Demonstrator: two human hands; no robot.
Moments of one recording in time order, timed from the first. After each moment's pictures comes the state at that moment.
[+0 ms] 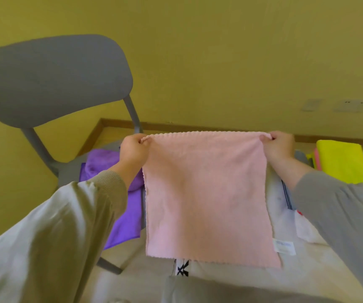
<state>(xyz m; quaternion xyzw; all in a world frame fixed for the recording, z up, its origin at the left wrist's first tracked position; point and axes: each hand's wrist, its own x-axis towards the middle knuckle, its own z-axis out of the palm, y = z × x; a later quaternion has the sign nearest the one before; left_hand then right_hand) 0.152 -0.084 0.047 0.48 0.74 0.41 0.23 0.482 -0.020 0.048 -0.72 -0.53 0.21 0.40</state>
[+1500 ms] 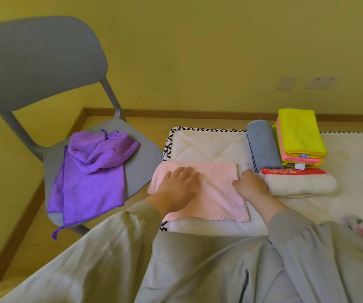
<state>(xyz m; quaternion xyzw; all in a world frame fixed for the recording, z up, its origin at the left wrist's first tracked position) 0.293 -0.201 -0.020 0.82 0.54 -0.08 0.17 0.516 -0.175 -0.023 -0.80 -0.56 0.22 0.01</state>
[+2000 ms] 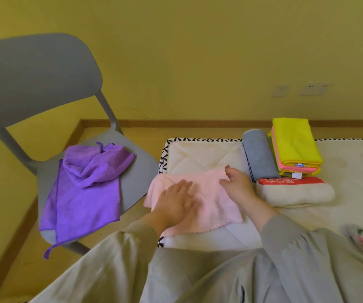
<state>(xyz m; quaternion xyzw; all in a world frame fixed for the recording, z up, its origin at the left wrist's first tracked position) 0.301 -0.202 -0.034 0.76 0.59 0.03 0.28 0.497 -0.164 -0.013 -0.72 -0.53 0.37 0.26</state>
